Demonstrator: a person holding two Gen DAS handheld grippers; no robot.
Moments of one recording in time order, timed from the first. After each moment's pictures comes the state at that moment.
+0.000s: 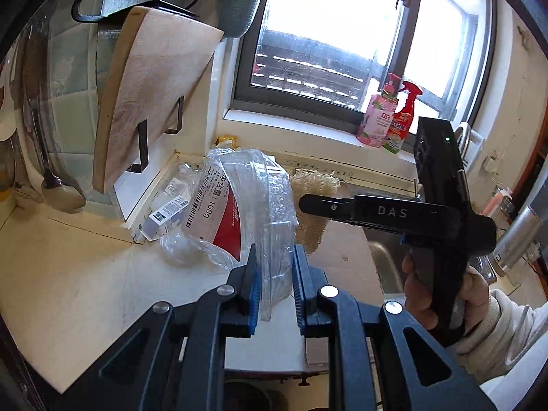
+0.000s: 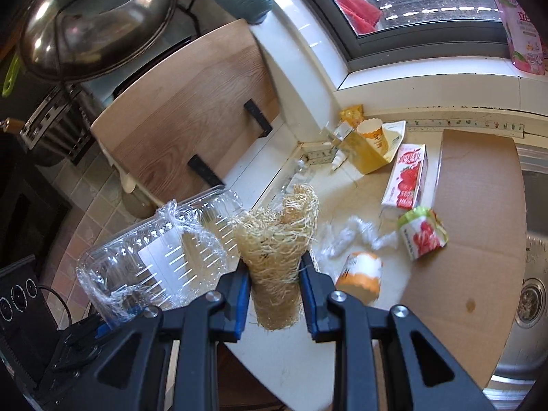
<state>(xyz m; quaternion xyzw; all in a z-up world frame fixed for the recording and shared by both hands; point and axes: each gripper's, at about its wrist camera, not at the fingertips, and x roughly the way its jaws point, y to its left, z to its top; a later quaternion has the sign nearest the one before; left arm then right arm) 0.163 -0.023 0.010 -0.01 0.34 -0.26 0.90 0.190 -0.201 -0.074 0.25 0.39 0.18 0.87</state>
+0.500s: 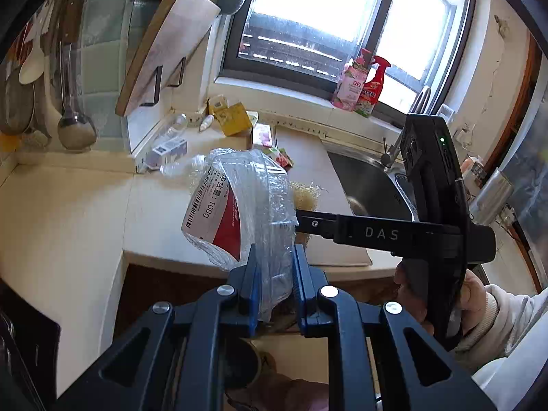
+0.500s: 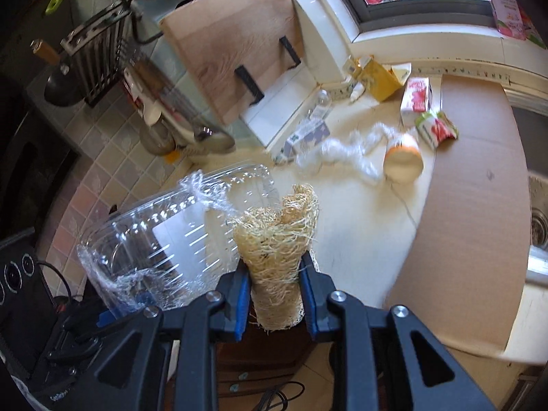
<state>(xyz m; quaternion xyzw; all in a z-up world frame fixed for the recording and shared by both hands) 0.046 0.041 -0.034 -0.02 0.38 -0.30 0.87 0.057 -0.114 -0.108 0.22 0.43 0.18 0.86</state>
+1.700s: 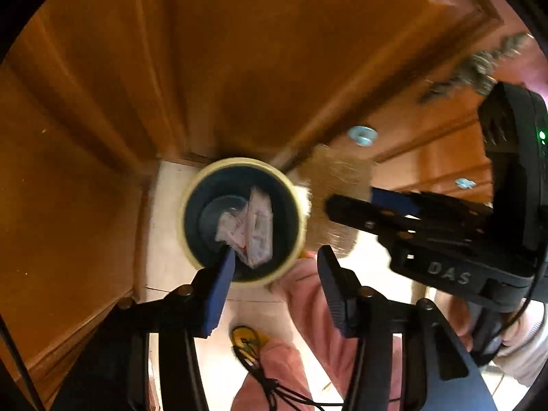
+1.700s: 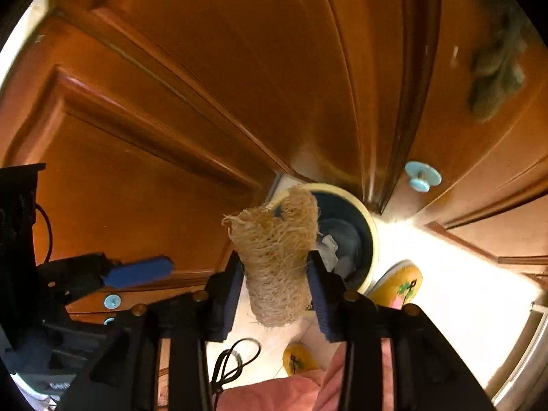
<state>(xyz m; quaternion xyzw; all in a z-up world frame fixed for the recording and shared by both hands) 0.052 0.057 -0.471 0.00 0.65 -0.22 0.72 0.015 -0.067 -0.502 0.19 0.62 0.10 0.75</state>
